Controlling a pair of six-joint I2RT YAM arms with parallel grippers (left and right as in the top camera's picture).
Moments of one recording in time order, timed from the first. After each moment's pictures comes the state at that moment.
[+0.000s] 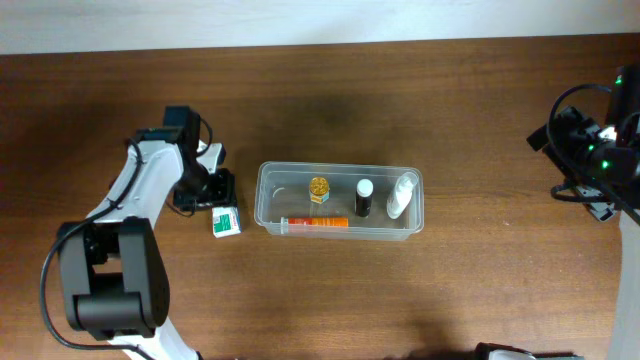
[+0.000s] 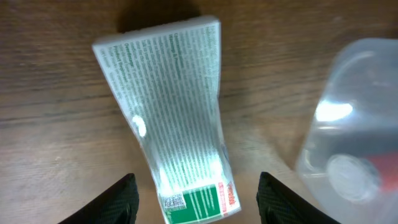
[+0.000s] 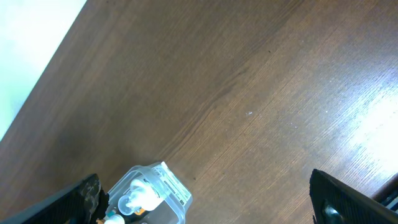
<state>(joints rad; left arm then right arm) -0.01 1.90 1.31 -0.97 0.17 0.00 -0.20 1.38 1.79 -1.47 0.09 0.71</state>
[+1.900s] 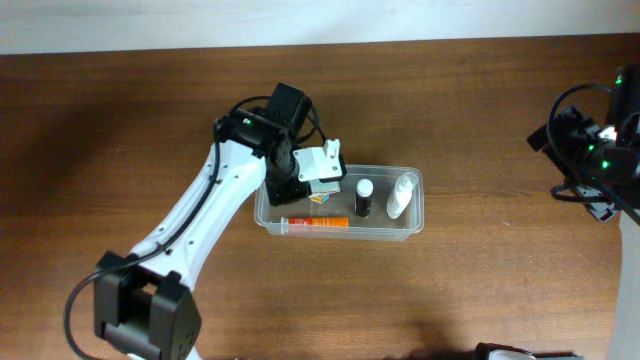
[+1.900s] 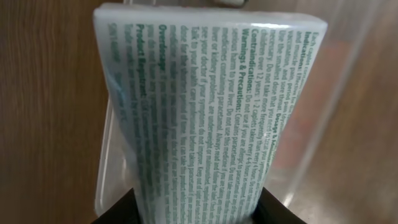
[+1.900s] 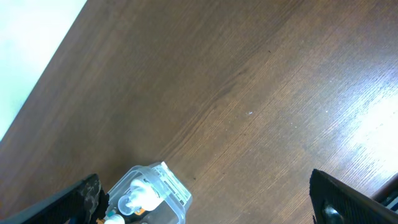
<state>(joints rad) -0.46 1.82 1.59 -1.13 0.11 0.94 -0.20 1.38 1.79 -1.47 0.09 0.71</state>
